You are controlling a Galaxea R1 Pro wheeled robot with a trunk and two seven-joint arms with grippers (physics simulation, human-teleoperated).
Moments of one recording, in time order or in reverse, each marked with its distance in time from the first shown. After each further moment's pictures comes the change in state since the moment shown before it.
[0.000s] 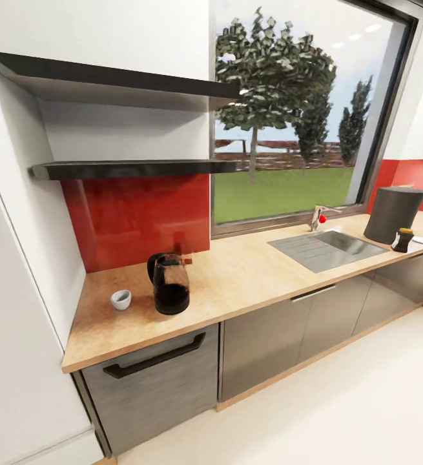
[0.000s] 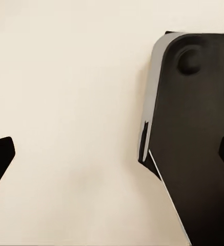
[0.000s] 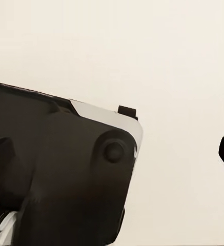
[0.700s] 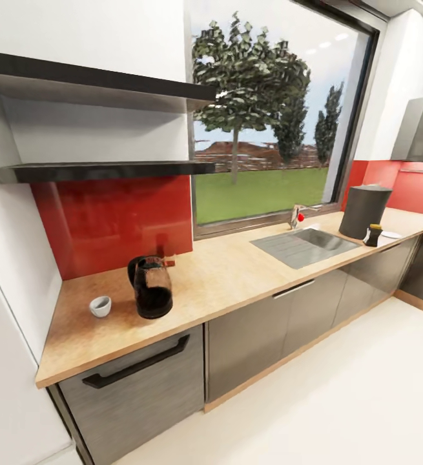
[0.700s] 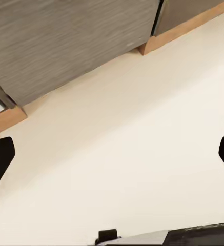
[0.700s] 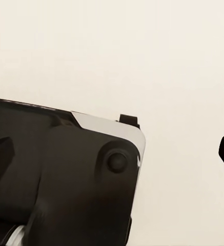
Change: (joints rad) left arm -0.153 -0.035 -0.006 -0.121 -0.034 -0.403 -0.317; right arm 0.000 -0.002 -0.002 -0.020 -0.057 -0.002 -0.005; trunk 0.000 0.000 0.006
